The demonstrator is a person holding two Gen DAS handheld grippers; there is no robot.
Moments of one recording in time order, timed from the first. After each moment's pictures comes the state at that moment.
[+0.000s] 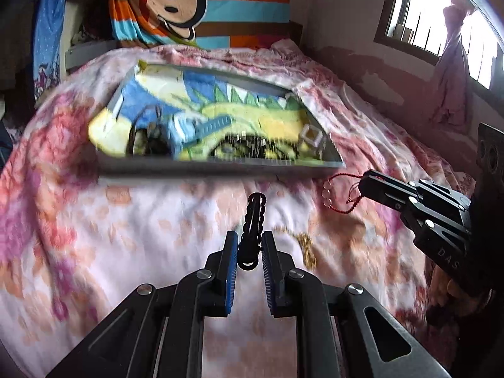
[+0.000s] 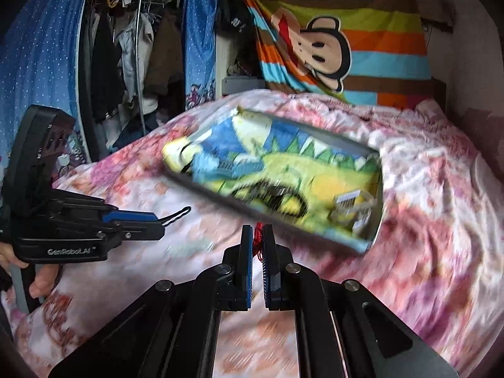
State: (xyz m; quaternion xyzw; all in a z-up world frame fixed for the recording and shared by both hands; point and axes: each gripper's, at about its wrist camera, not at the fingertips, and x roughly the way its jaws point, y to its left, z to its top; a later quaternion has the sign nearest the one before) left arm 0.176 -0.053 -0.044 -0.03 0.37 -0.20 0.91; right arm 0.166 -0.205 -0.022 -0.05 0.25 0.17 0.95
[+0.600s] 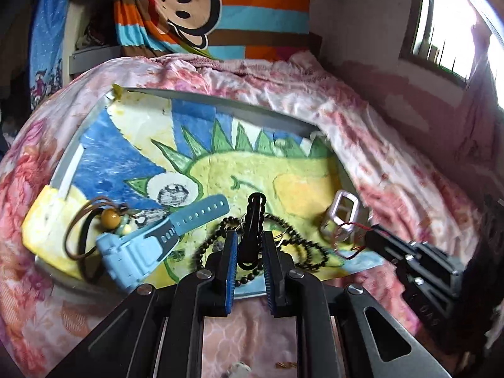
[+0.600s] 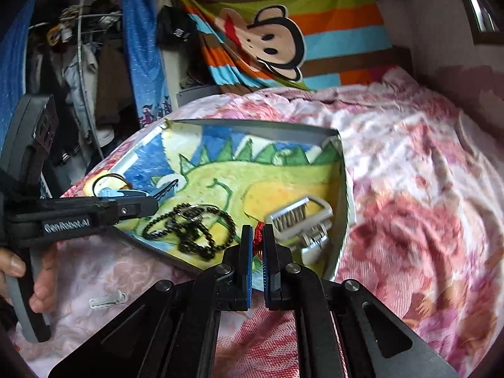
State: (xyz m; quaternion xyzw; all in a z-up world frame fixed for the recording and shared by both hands) left arm 0.298 -0.102 -0.042 -0.04 0.36 -0.16 0.92; right arm 0.248 -0.256 -0.068 0.06 0.27 0.11 0.95
